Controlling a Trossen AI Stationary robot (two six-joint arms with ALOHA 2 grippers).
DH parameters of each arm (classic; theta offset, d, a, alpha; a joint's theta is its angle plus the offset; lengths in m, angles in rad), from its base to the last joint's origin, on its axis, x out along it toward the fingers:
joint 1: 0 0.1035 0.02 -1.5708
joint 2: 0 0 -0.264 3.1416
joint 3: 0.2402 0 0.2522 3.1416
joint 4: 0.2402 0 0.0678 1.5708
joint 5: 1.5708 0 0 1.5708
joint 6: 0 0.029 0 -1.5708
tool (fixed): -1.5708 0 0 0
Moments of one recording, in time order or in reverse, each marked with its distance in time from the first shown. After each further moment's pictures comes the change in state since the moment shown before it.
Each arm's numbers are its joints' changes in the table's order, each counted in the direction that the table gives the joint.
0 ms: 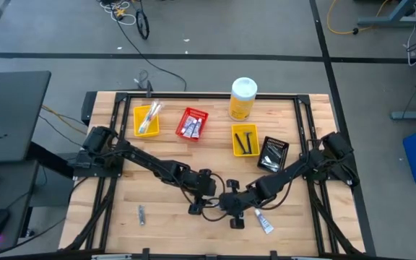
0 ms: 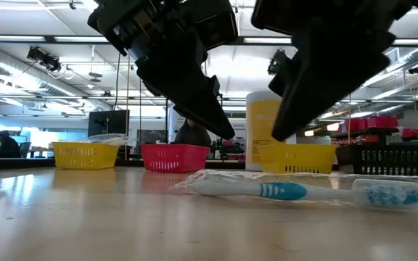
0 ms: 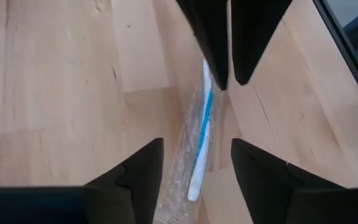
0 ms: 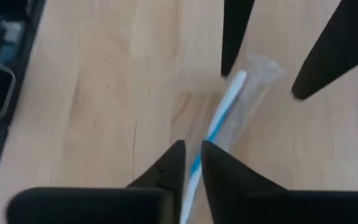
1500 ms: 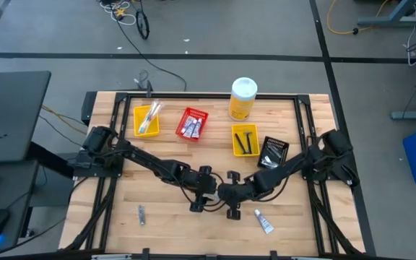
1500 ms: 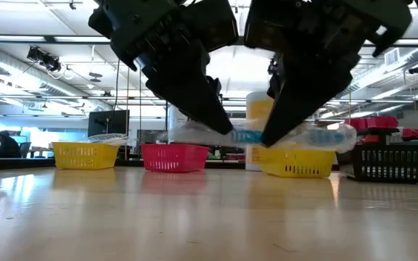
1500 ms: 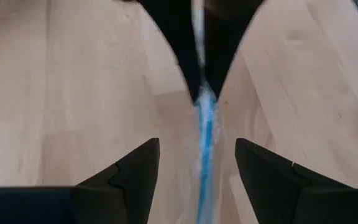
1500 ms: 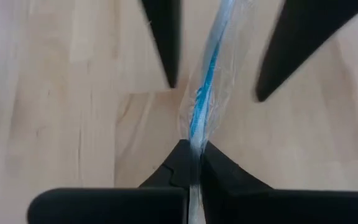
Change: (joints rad) left arm 0.000 0.000 0.000 0.004 0.084 0.051; right arm -0.068 -0.014 -0.008 0.054 -0.044 0.023
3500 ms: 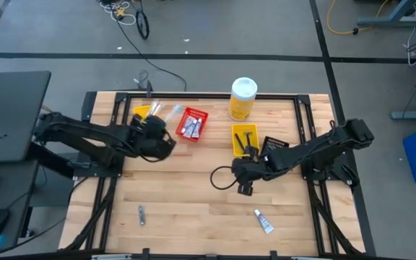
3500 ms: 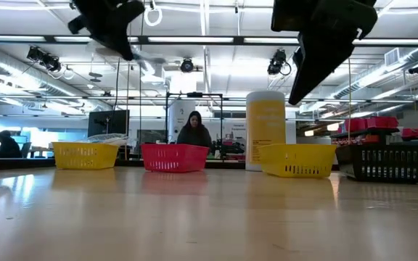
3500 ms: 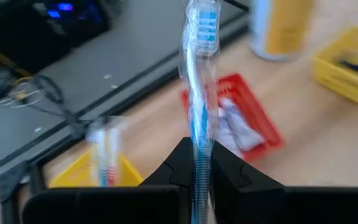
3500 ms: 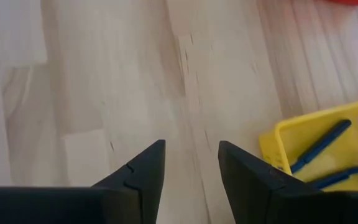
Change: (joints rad) left arm 0.118 -0.636 -0.027 0.970 0.890 -0.780; right arm -0.111 -0.272 0.003 0.448 -0.149 -0.015
